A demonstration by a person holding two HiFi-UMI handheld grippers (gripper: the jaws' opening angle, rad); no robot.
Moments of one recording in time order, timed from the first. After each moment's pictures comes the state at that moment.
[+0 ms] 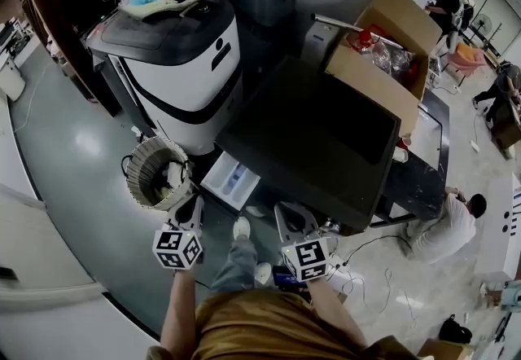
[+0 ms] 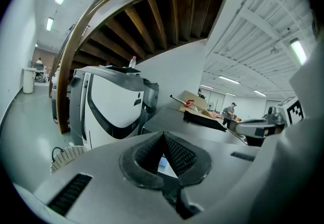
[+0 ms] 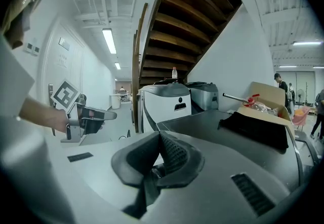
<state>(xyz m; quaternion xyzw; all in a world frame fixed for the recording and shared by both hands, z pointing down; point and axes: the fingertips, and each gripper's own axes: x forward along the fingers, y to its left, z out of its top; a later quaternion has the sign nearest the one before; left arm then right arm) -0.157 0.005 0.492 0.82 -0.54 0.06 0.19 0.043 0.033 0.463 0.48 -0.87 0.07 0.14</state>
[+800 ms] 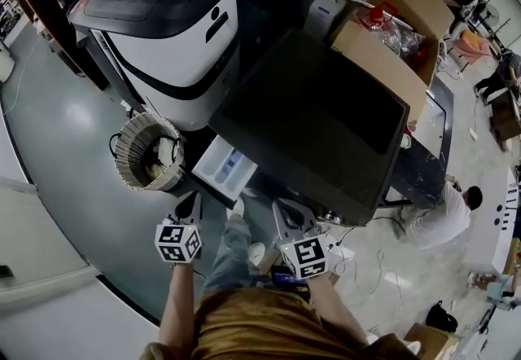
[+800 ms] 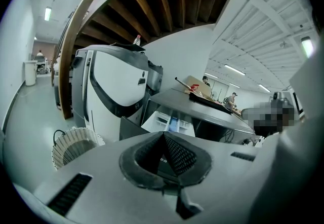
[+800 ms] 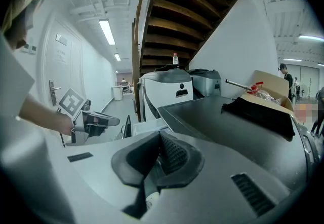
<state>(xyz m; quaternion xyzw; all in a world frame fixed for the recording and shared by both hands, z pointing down) -0.155 -0.001 0.582 0.80 -0.53 0.12 0.25 0.042 0.024 0.511 0.46 -0.86 0.11 0.19</state>
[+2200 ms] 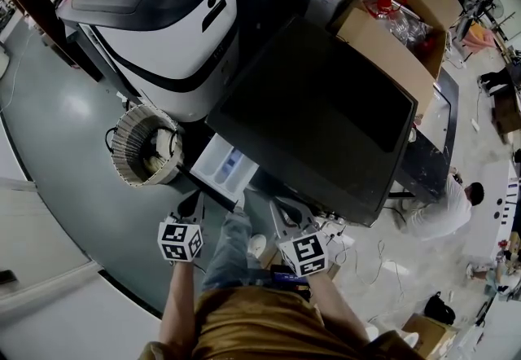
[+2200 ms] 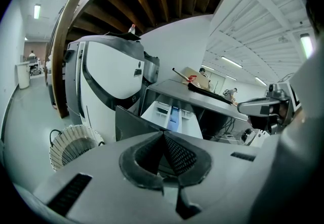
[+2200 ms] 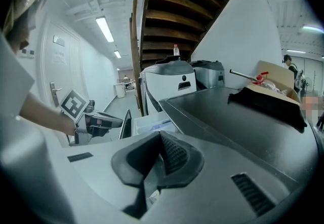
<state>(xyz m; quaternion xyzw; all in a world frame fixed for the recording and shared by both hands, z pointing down) -0.148 -0.013 0.617 0.81 -0.51 0.16 0.26 0.033 0.007 0.544 0.44 -0.86 0.14 0.20</state>
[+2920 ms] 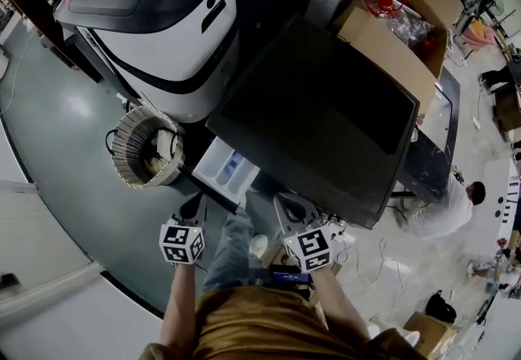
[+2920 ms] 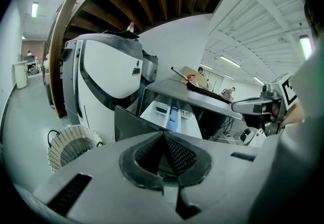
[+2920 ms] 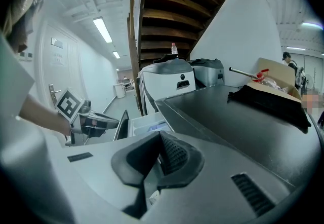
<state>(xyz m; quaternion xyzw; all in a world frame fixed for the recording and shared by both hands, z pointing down) -0.144 -0.018 0.615 0.81 -0.50 0.16 0.26 0.041 -0.011 0.549 0.44 -0.86 0.15 0.20</state>
